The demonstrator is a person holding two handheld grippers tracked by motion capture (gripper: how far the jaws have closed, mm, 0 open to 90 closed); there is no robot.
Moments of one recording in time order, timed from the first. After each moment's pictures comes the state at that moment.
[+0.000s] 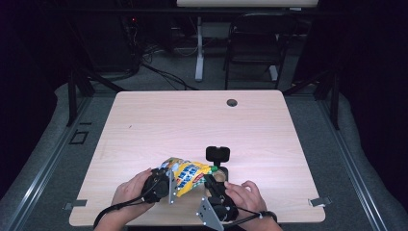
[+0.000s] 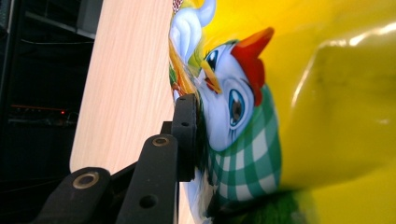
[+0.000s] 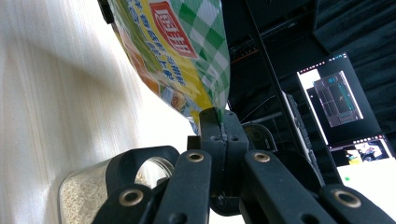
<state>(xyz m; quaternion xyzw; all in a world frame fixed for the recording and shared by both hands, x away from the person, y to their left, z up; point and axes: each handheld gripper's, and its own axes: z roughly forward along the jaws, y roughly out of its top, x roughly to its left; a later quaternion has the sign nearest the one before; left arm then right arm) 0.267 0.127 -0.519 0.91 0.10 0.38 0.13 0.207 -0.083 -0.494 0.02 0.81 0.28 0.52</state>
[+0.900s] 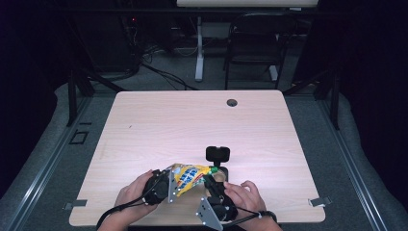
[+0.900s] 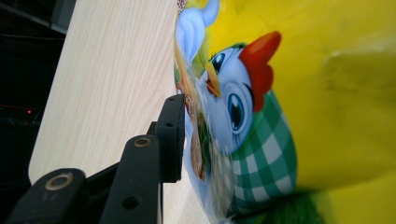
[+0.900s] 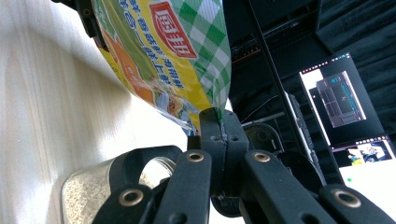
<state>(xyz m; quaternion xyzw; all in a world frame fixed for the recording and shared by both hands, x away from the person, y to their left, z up) 0.269 0.128 -0.534 0.91 0.12 0.35 0.17 0.208 -0.082 -0.498 0.02 0.81 0.28 0.52</state>
